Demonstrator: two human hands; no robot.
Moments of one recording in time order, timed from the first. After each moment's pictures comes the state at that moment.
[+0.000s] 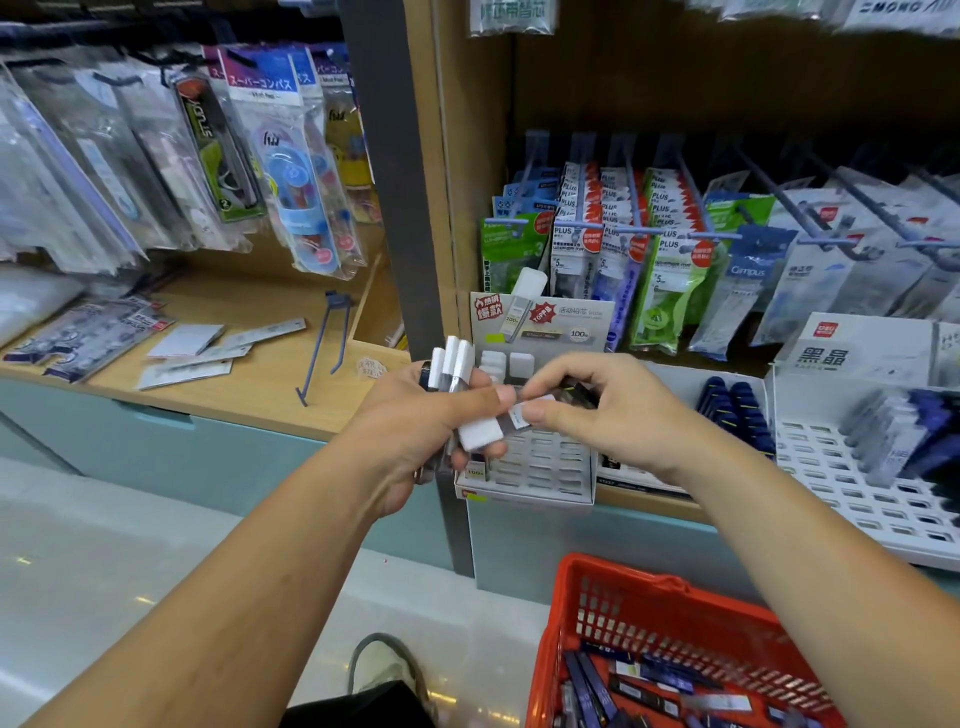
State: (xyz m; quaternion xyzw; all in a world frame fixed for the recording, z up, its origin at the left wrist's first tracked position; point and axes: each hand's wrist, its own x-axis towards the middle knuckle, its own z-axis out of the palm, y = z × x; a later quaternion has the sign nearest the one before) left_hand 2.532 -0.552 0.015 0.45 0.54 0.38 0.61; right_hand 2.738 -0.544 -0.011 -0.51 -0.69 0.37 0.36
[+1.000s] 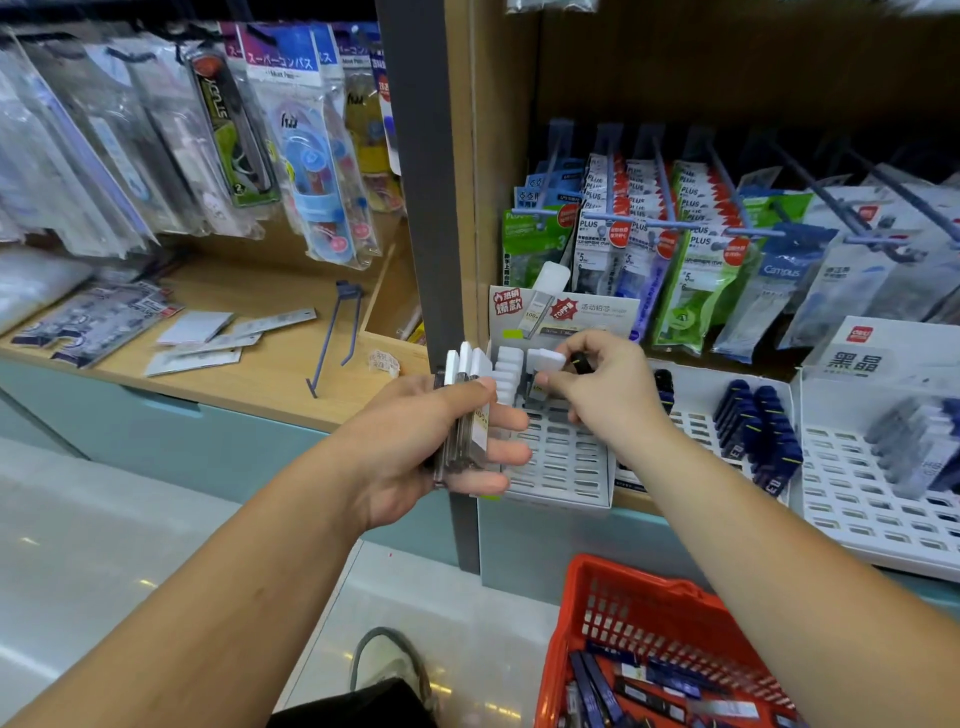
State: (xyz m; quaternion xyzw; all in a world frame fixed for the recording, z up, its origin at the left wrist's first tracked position) left_hand 2.517 -0.559 0.020 0.39 0.50 0.34 0.70; right_hand 2.713 -0.498 -0.045 -0.63 -0.54 0.32 0.46
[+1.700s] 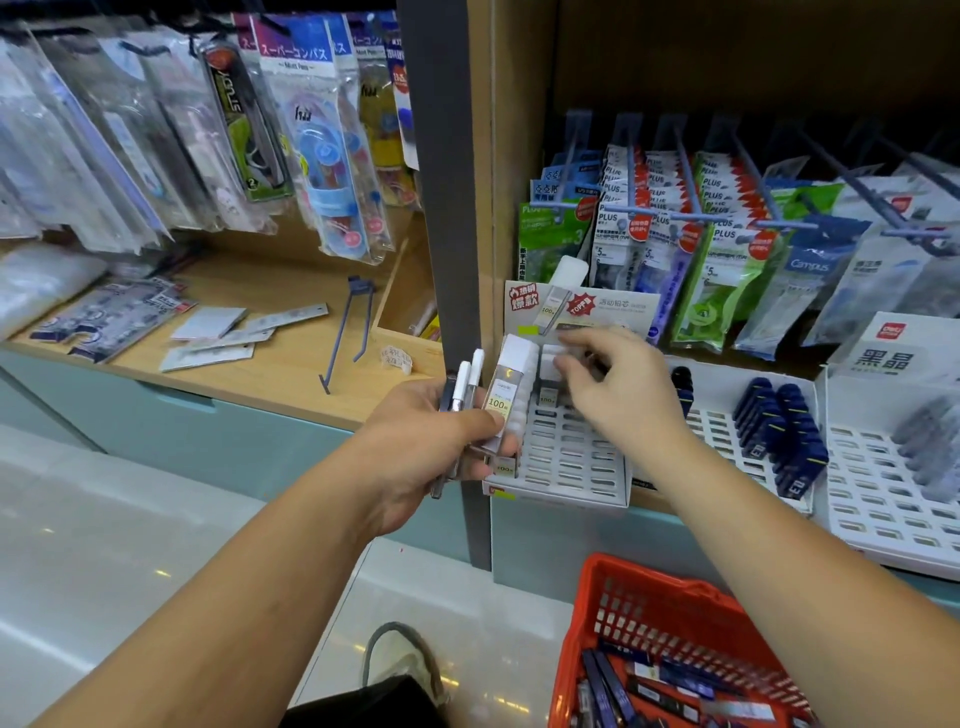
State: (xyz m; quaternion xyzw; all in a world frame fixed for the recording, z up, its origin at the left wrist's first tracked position) left_hand 2.507 -0.554 0.000 0.46 0.54 0.34 0.62; right_hand 2.714 -0.499 -0.052 -0.63 -0.65 0.15 0.40
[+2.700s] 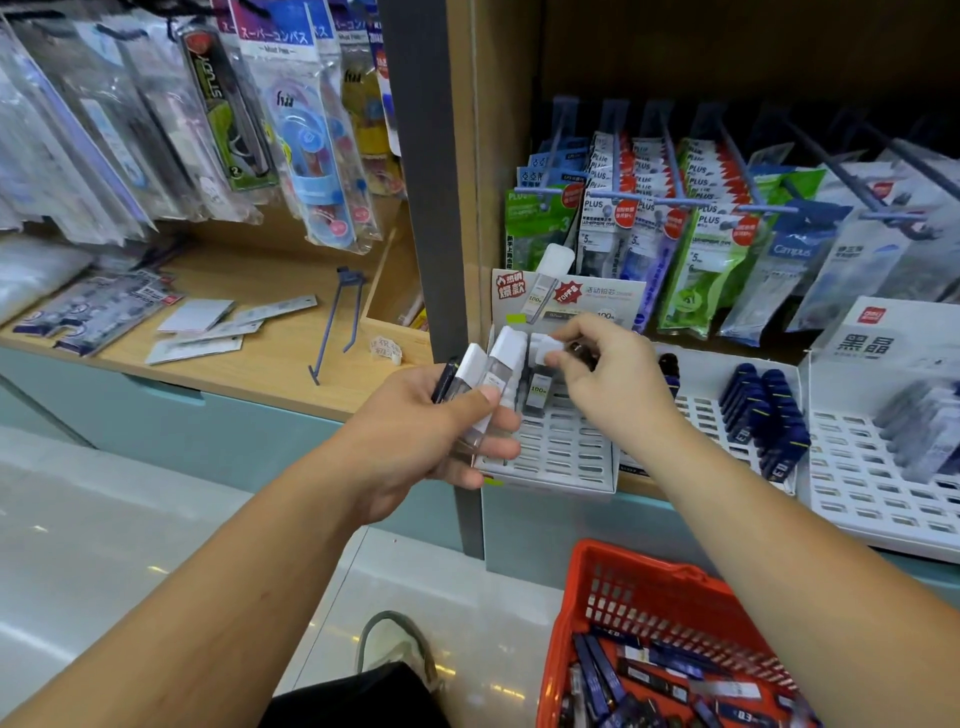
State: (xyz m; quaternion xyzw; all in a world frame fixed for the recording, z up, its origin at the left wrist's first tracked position) left_hand 2.508 -0.561 0.003 0.51 0.52 0.32 0.61; right_hand 2.719 -0.501 -0.056 -0.61 -0.65 0.18 0.41
